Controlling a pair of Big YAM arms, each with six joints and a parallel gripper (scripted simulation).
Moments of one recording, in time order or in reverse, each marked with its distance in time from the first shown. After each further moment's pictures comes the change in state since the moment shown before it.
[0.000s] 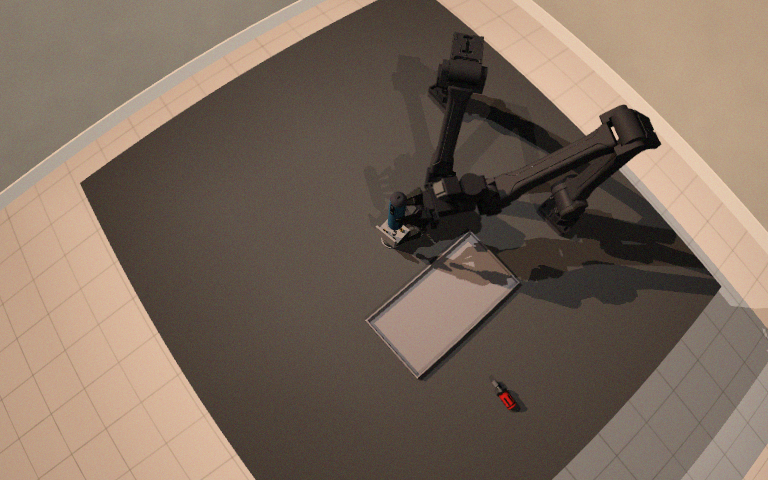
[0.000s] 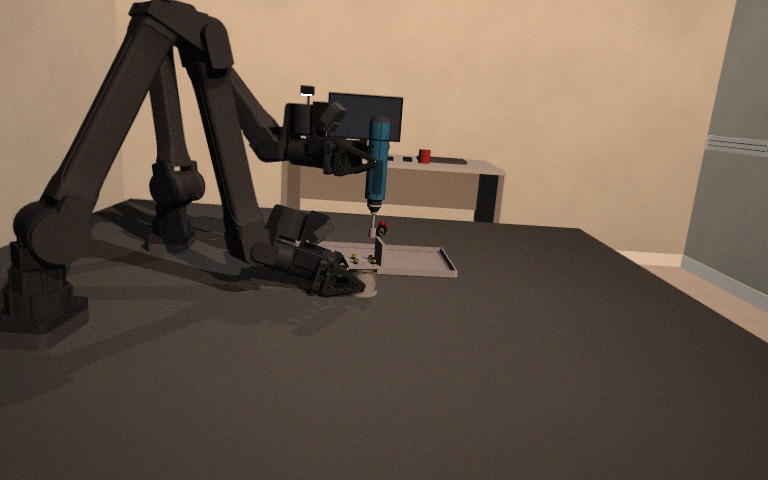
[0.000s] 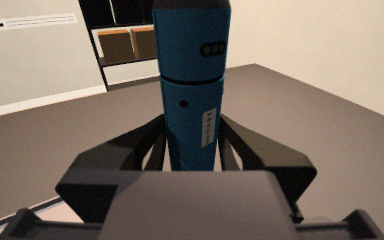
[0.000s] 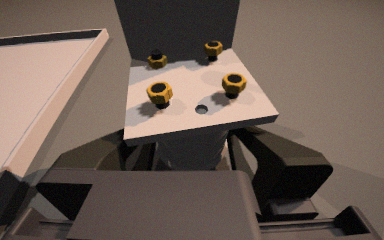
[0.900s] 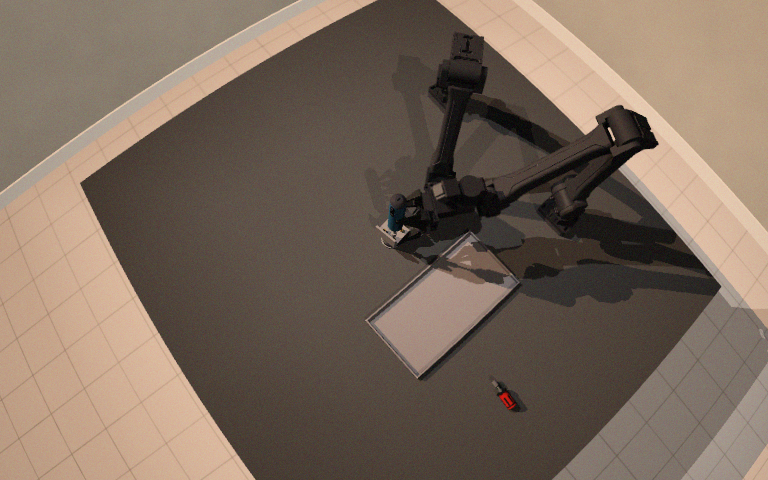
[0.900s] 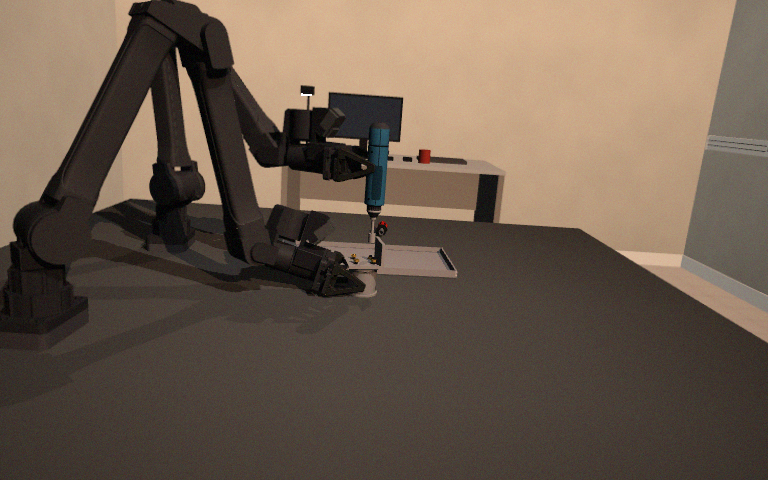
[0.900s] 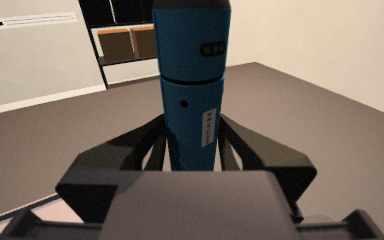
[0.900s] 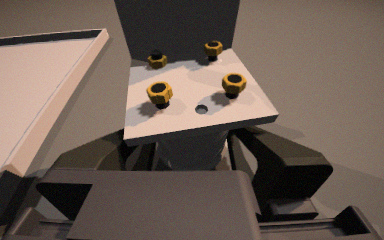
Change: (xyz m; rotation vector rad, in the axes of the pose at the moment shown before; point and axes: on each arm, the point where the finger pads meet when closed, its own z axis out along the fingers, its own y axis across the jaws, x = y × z) left arm 0.011 0.000 0.000 0.000 -0.001 0.000; right arm 0.000 0.000 0.000 0.000 0.000 0.000
